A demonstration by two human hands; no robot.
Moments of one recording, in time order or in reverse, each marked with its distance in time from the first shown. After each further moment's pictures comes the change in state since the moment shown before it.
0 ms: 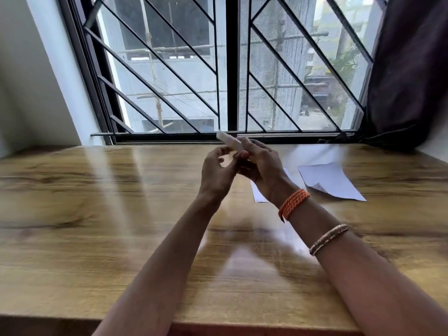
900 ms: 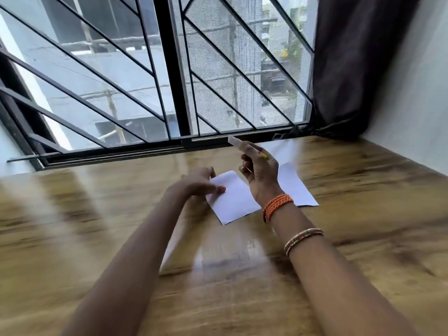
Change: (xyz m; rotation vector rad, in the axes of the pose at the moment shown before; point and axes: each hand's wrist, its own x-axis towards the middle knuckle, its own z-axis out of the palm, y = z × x) left_hand 0.104 -0.042 0.078 0.980 -0.709 -0.088; right_hand 0.046 -0.018 -0.095 0.188 0.451 -0.102
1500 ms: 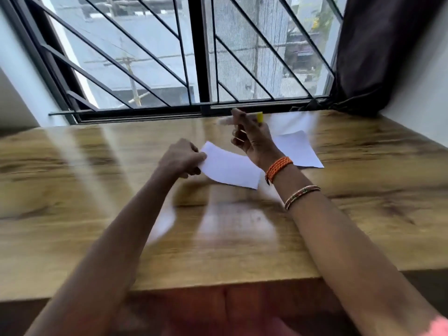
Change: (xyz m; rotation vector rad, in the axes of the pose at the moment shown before) left_hand -0.119 -0.022 -0.010 -0.431 0.190 -0.222; right_hand -0.036 0.008 0.017 -0.277 -0.327 0.070
